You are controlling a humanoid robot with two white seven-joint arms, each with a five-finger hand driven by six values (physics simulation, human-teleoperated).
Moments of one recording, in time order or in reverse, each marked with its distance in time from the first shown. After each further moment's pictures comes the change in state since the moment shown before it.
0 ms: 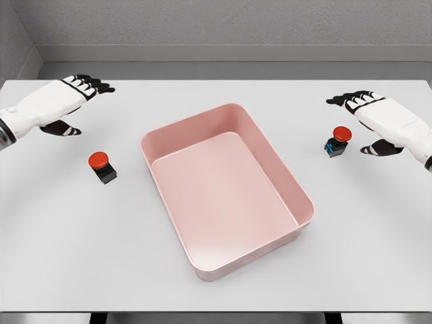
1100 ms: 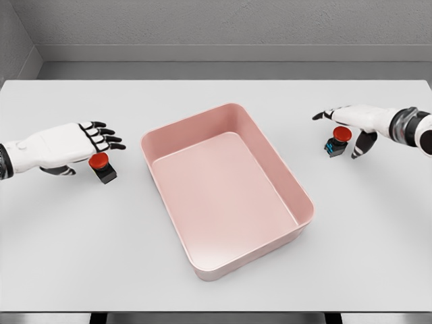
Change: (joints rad) left arm 0.064 0.227 -0.205 -0.279 -0.020 0.000 -0.050; right arm -0.402 0.198 0.280 0.324 -0.004 0.104 0.474
